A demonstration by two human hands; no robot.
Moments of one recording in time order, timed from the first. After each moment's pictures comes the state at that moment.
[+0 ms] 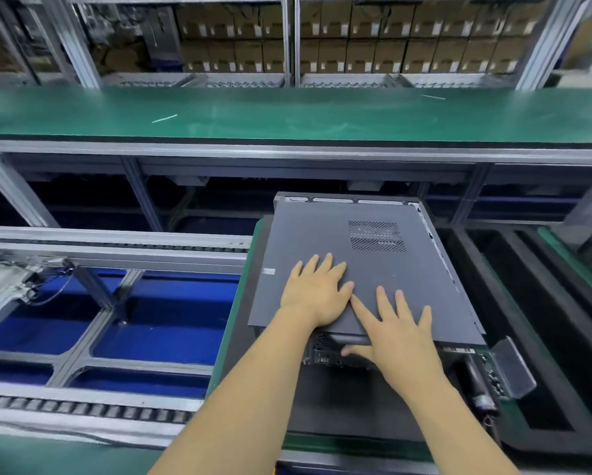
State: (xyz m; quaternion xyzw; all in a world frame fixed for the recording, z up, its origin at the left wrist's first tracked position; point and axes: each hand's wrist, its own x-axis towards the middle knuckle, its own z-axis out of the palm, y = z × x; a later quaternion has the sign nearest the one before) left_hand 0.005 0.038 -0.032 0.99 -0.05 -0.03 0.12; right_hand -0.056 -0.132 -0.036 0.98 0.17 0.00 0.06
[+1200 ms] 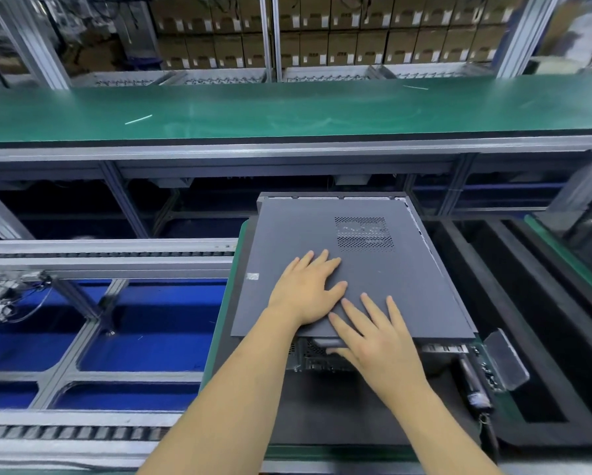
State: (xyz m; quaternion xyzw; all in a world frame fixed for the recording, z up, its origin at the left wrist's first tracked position) left_hand 0.029 0.040 -0.041 0.98 -0.10 0.01 0.18; right_hand -0.045 -0.138 -0.070 0.90 0.31 0.30 0.01
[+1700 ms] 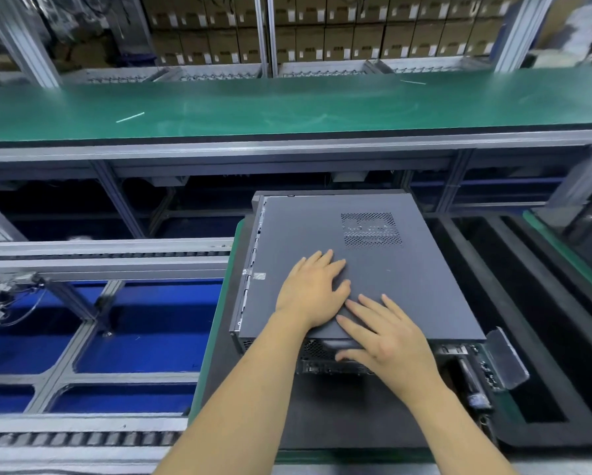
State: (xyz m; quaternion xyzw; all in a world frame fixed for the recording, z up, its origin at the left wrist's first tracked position) left_hand 0.031 0.020 -0.038 0.98 -0.09 0.03 0.20; right_hand -0.024 -0.156 -0.071 0.86 0.36 0.35 -0.08
